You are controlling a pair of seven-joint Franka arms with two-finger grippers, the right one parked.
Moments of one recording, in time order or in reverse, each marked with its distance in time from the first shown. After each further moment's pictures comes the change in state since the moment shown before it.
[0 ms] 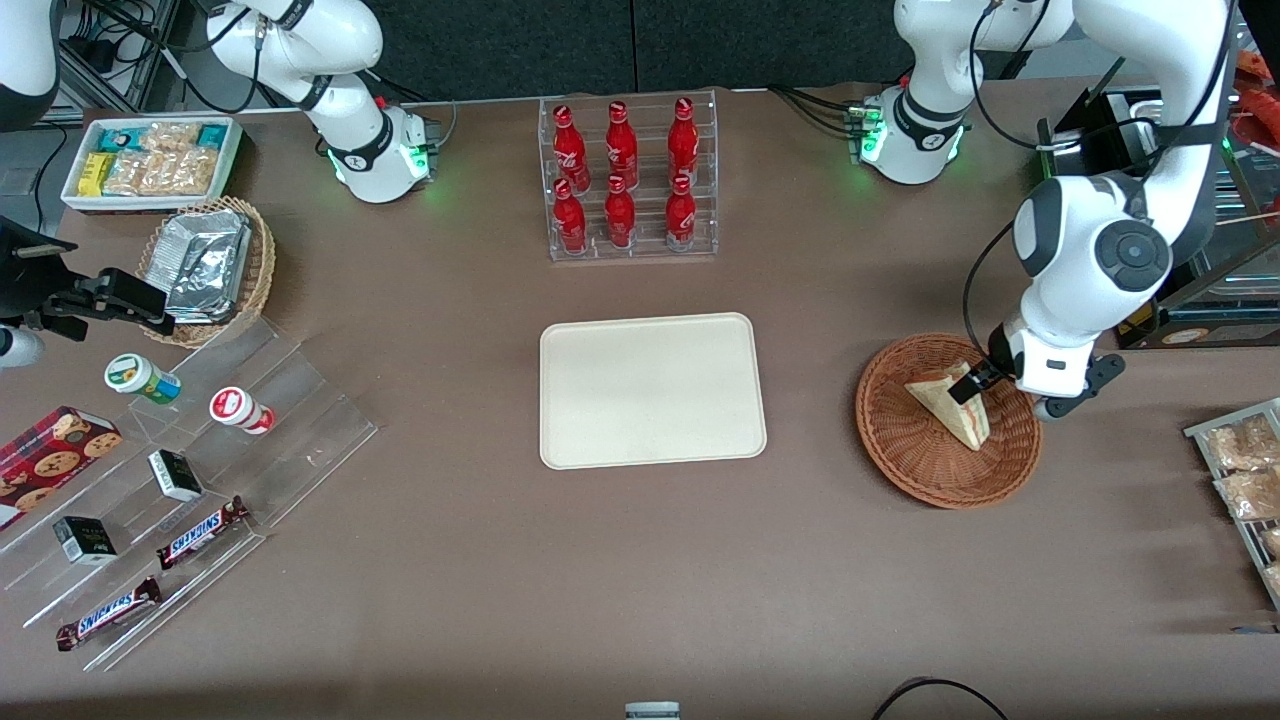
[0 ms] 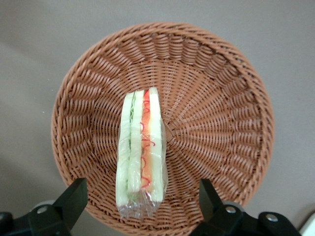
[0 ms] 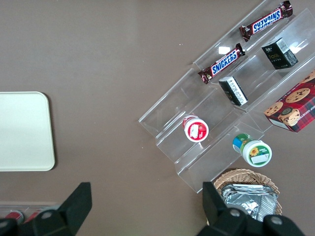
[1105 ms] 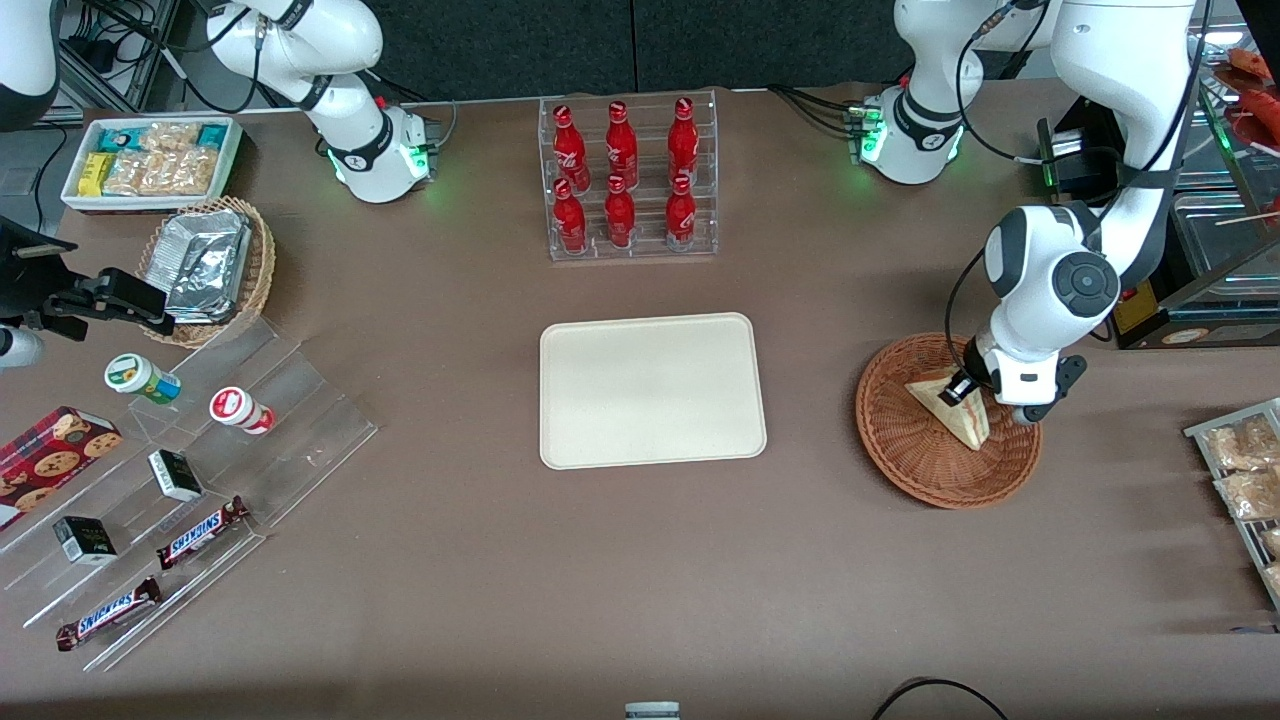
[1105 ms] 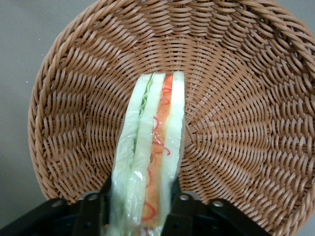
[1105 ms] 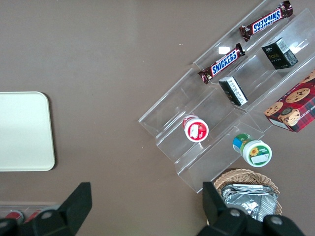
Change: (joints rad) arm 0.001 0.094 0.001 -0.056 -0.013 0.118 -0.157
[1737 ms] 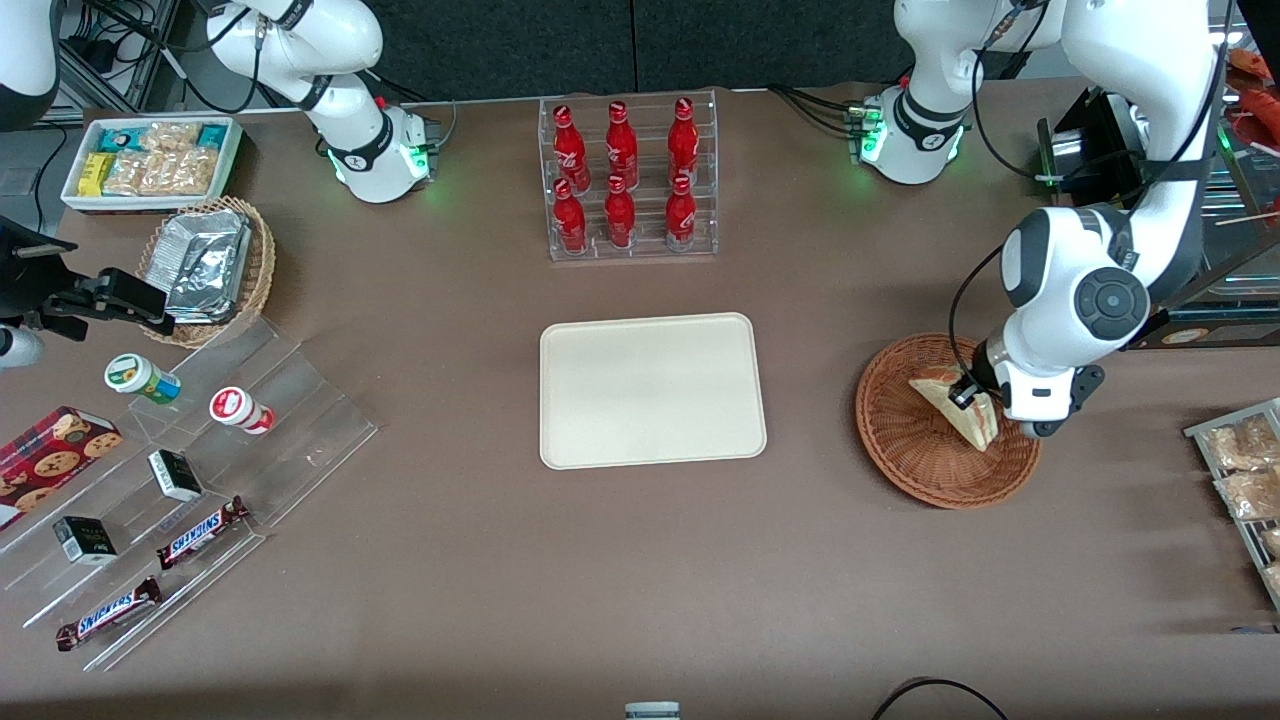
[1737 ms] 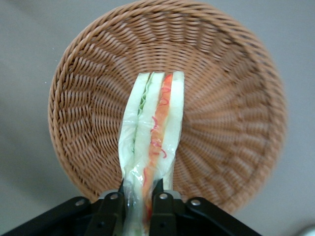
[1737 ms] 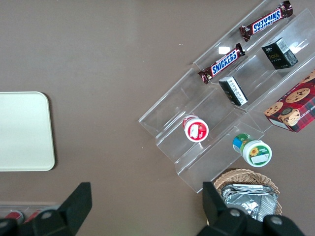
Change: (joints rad) arm -0.051 -0.002 -0.004 0.264 0.000 -0.369 0.007
